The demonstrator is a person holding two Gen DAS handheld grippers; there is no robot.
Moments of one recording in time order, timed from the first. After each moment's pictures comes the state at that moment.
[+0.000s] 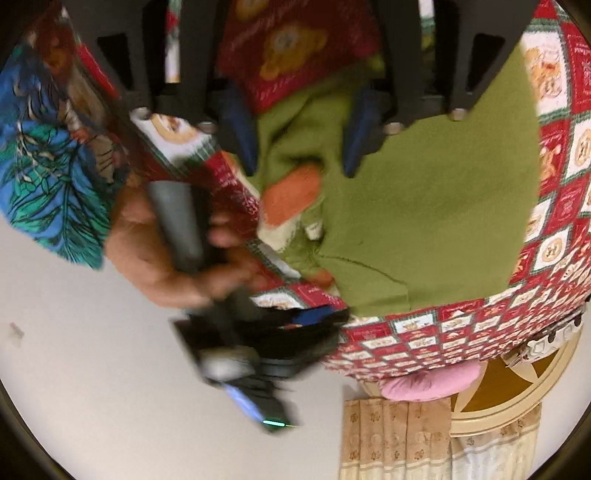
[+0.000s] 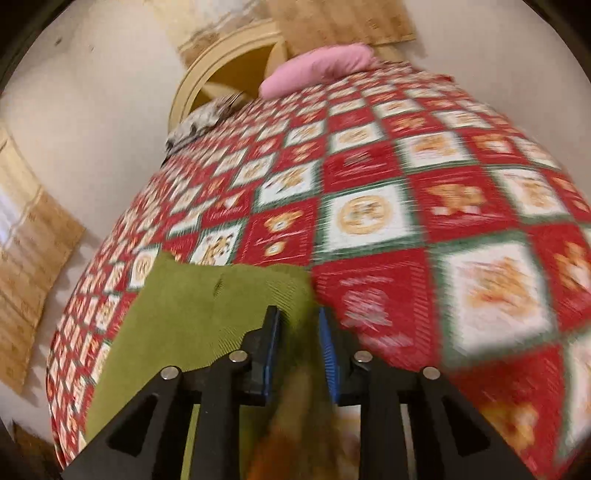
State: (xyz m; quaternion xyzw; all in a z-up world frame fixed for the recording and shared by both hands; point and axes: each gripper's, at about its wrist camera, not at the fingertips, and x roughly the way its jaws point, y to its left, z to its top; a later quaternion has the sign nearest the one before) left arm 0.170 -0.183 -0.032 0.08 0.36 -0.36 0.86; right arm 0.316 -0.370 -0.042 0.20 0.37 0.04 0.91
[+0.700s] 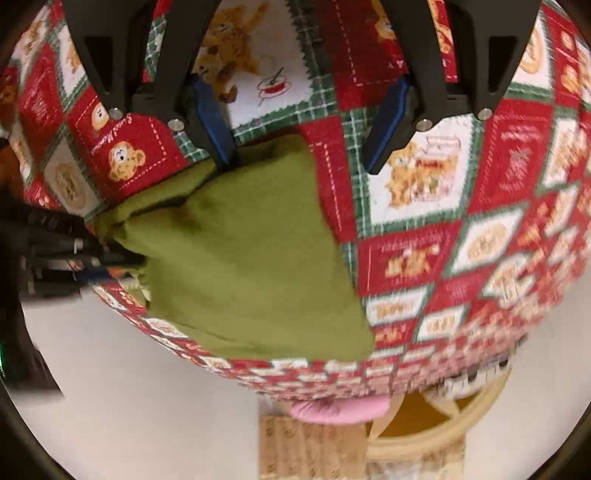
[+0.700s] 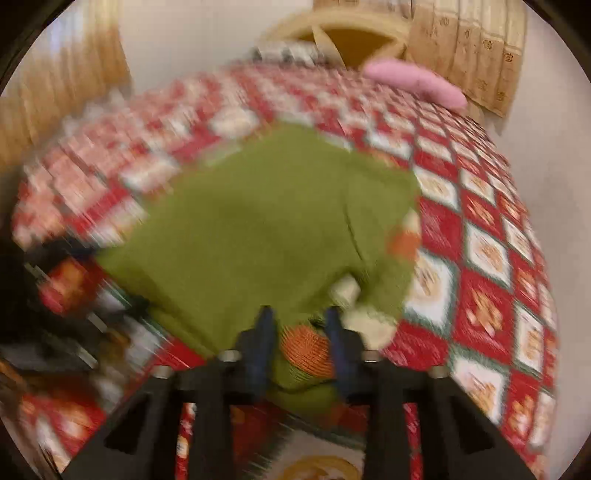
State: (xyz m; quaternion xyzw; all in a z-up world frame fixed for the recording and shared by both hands) left arm 0.178 -0.084 -0.068 0.06 0.41 -0.22 0.89; right arm 0.189 -0.235 -0.057 -0.13 0.46 0.07 0.88
